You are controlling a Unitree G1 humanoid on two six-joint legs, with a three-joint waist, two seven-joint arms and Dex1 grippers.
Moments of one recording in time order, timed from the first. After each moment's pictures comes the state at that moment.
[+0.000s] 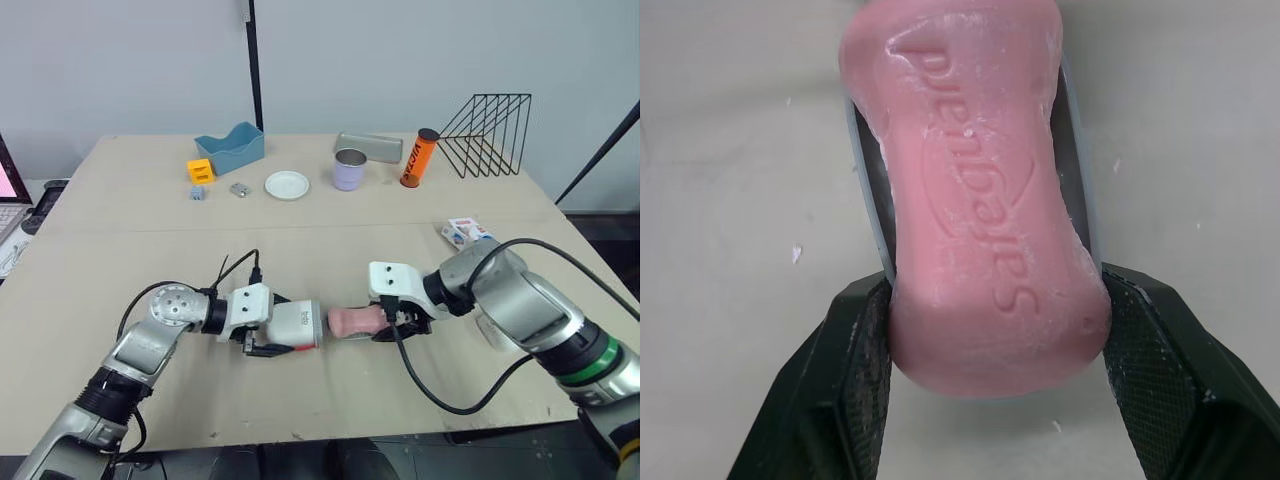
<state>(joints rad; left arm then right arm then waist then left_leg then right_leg) -0.40 0.57 -0.31 0.03 -0.13 0.06 -1.18 -0.71 -0.87 0.54 -0.29 0.05 0.83 1.27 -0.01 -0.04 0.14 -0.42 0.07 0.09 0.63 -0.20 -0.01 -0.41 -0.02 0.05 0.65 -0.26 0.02</state>
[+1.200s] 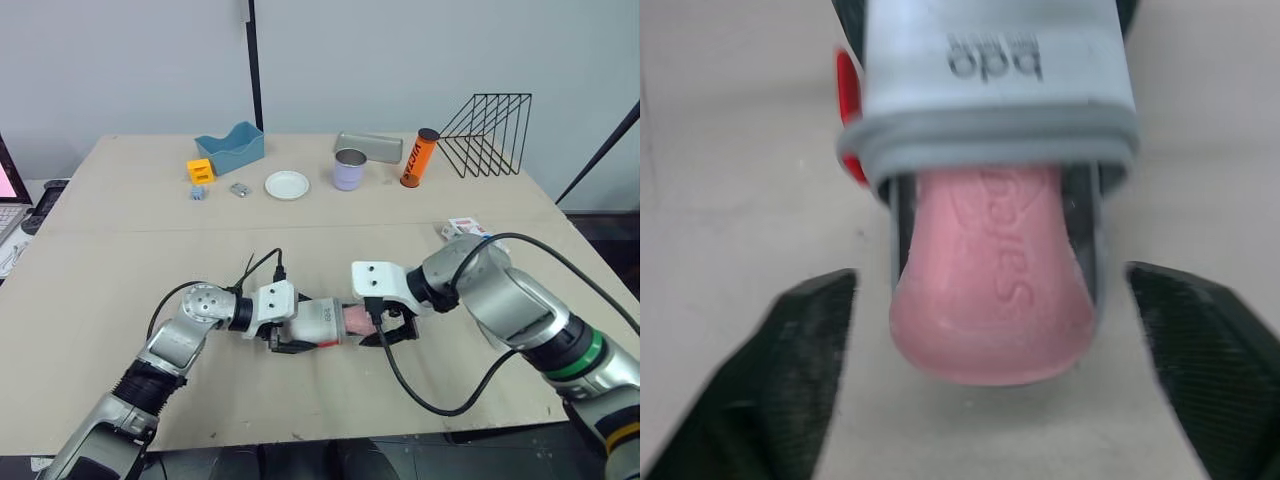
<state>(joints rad) -0.46 0.44 -0.36 0.13 -0.08 0.07 -1.14 -0.78 -0.82 0.59 -0.33 0.02 0.84 1.28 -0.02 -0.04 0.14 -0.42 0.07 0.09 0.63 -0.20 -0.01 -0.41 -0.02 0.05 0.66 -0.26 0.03</state>
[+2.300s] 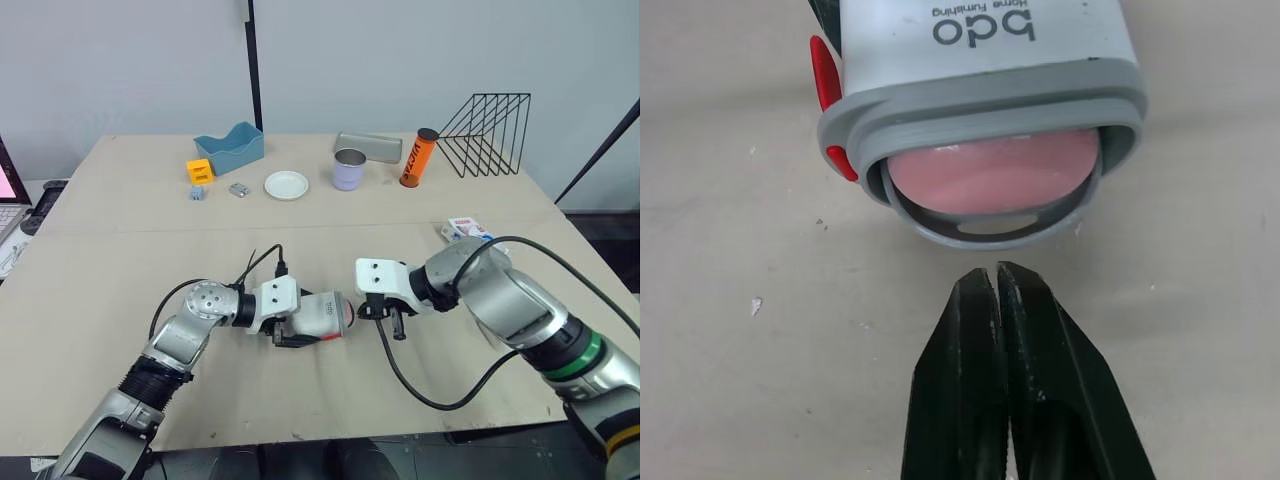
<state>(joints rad) -0.47 0.43 -0.35 0.14 -0.07 0.07 -1.11 -0.75 -0.81 0.60 -0.27 0.00 0.82 1.21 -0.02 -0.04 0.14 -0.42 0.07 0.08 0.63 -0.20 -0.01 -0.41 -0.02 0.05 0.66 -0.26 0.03</state>
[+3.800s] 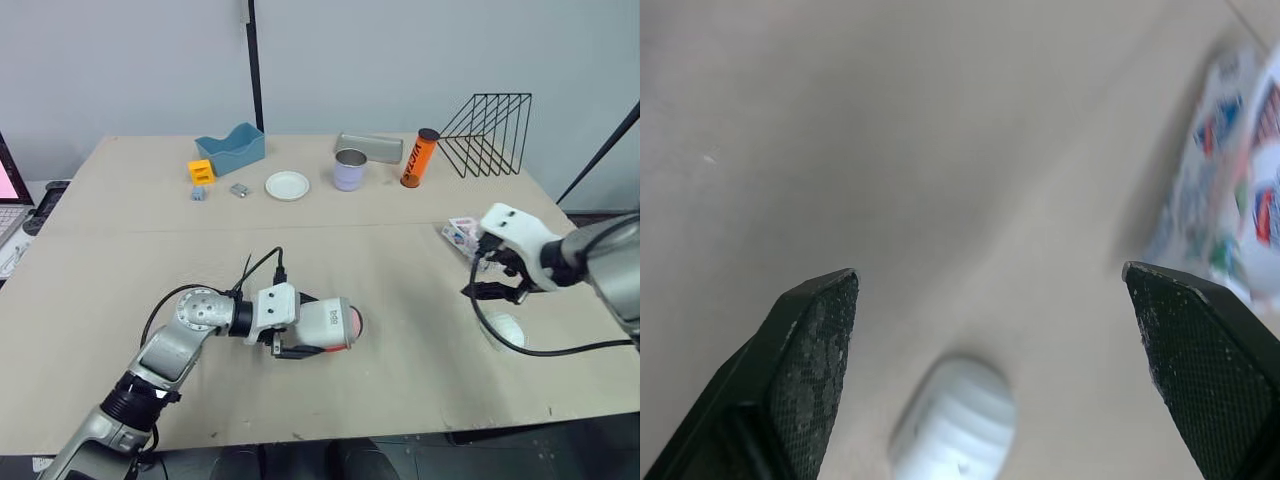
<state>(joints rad) -0.39 0.48 -0.35 -0.07 -0.14 0.13 -1.11 -0.61 -1.16 0.19 -0.20 0.11 1.18 1.08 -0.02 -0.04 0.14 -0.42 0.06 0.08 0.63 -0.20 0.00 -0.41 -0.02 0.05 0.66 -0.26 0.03</state>
